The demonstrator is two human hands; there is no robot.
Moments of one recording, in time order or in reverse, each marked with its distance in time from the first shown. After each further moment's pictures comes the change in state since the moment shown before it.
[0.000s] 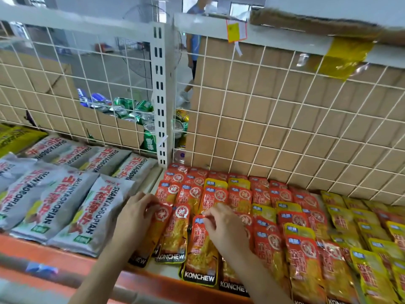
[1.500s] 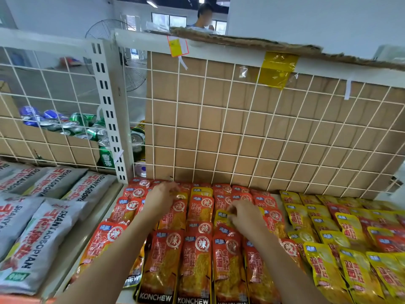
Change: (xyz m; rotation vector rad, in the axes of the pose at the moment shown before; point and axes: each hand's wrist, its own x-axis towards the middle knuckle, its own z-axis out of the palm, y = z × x) left_hand 0.086 0.105 0.088 -0.033 -0.235 0.091; right_hand 0.019 0.111 -0.085 -0.222 -0.201 0.396
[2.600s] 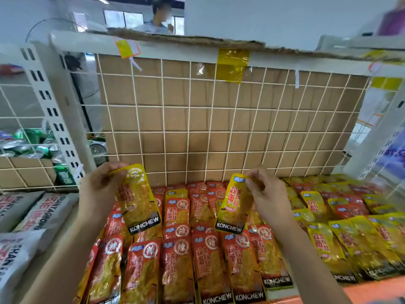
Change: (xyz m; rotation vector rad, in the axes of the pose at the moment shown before) left_hand -0.023 0.031 -0.083 -0.756 0.328 0.118; right_hand -0.053 0.031 -0.079 0.489 0.590 -0.087
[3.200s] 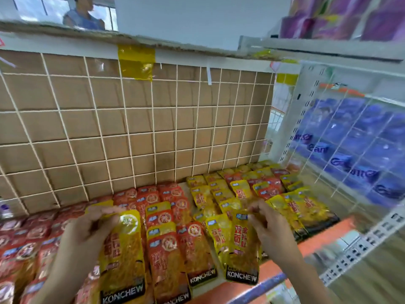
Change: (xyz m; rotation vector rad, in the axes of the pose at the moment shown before) left_hand -0.081 0.023 0.104 0.032 -0.367 -0.056; right_hand -0.085 0.076 -0.125 -0.190 0.006 0.223
